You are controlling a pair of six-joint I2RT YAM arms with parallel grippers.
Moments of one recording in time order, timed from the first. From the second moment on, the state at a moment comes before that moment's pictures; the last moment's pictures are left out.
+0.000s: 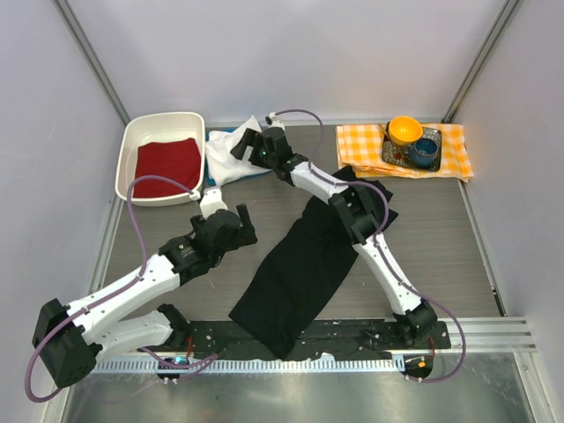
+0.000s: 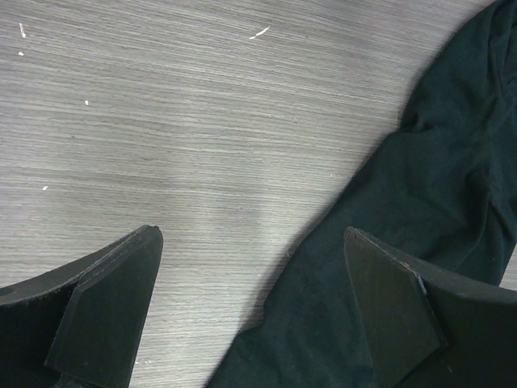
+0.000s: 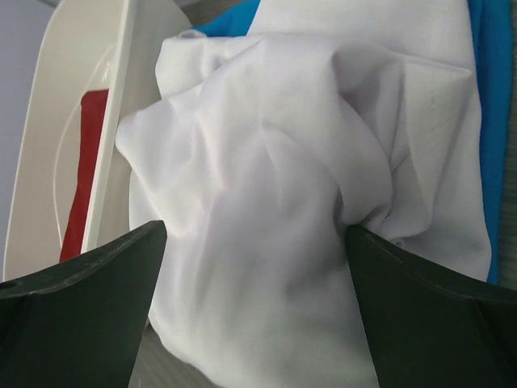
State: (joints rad) left arm -0.79 1.00 0.72 -0.44 -0.52 -0.78; right arm 0.62 2.74 2.38 0.03 -0.08 0.78
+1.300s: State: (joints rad) left arm -0.78 0.94 0.72 -0.45 -0.50 -0.78; right arm 0.48 2.00 1.28 -0.11 0.30 0.56
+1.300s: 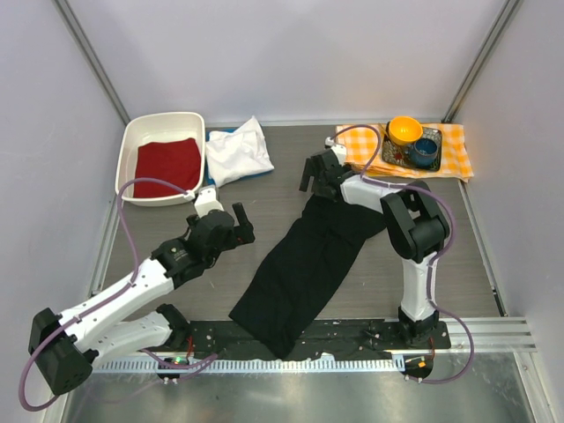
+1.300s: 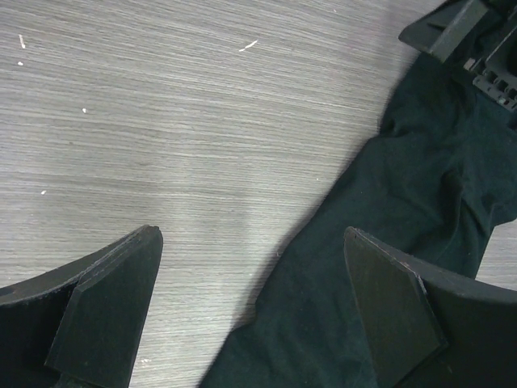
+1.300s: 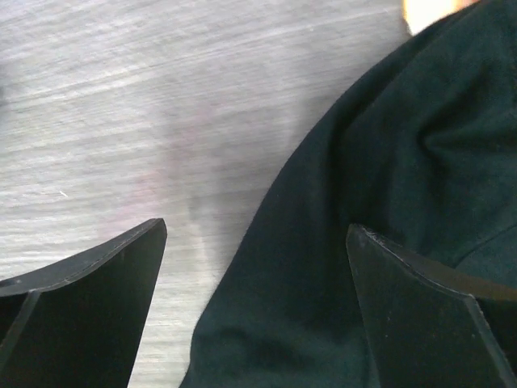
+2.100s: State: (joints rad) left arm -0.74 1.02 0.67 -0.41 -0.44 -0.79; right arm 0.55 2.52 2.12 -0.24 -0.06 0.43
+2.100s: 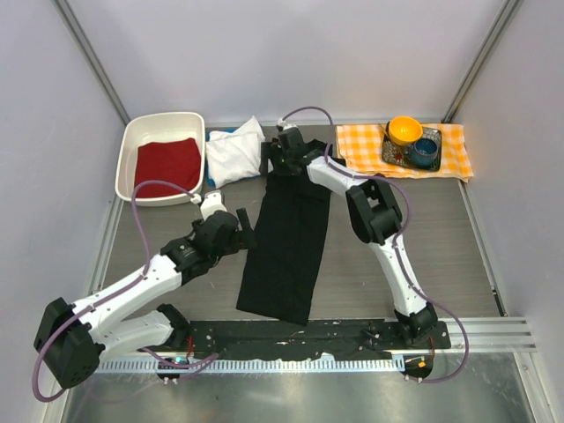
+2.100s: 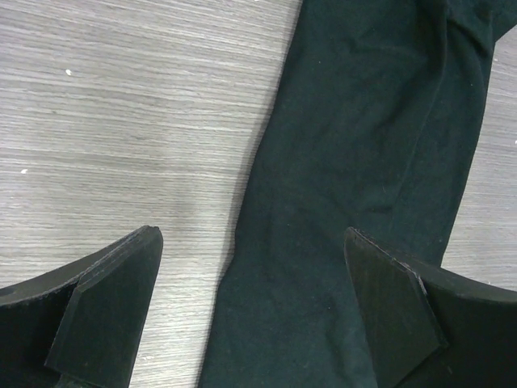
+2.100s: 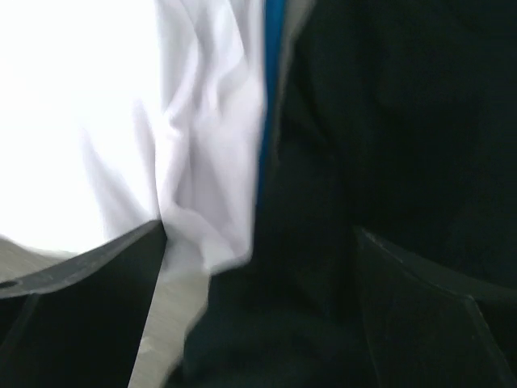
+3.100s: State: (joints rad) left arm -0.83 0.77 0.30 -0.35 -0.16 -0.97; right arm 1.29 0.99 0.58 -0.53 0.47 1.02
